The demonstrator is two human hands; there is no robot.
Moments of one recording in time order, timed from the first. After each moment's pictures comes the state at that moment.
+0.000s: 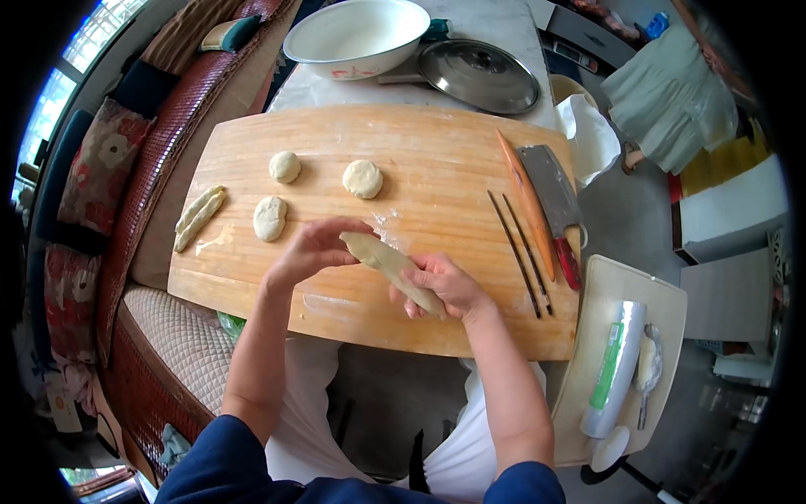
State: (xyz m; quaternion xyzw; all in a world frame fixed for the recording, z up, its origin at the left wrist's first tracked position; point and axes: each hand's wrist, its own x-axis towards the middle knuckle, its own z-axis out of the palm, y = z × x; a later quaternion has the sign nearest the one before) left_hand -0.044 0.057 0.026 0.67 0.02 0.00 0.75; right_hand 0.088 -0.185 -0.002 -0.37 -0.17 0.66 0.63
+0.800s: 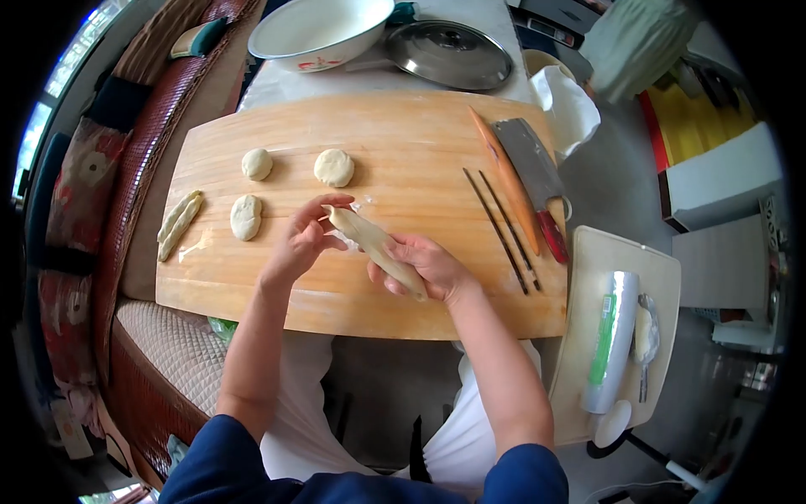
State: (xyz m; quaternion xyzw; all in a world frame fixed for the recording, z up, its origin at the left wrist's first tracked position) left_hand -0.028 0.028 0.023 0.56 0.07 0.07 0.83; right_hand 0.091 -0.185 -0.006 -0.29 -0.13 0.67 0.67
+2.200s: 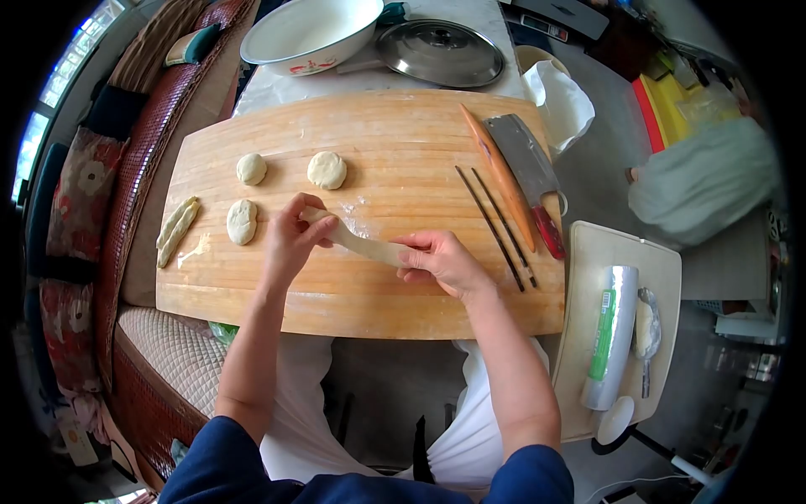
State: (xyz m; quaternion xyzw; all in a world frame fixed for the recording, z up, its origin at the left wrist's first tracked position) left_hand -0.024 0.021 0.037 0.76 0.21 0.13 0.61; right_hand 0.102 -0.214 -0.006 -0.53 -0.13 0.55 0.63
